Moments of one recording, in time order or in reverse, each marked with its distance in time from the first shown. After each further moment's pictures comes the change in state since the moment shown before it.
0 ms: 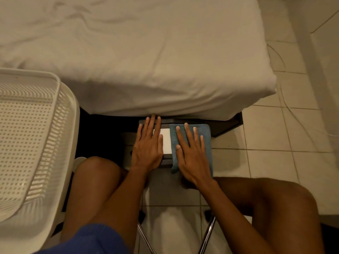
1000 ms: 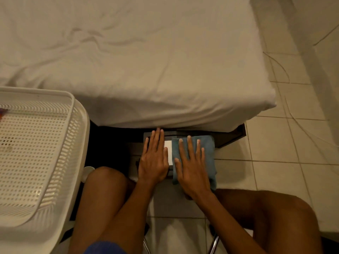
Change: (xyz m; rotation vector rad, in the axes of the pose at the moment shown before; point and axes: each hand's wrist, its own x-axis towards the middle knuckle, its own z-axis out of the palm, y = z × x) left_hand -0.005 0.014 0.009 -0.015 0.003 -0.027; right_hand -0.007 -0.004 0.002 -0.113 0.034 -0.002
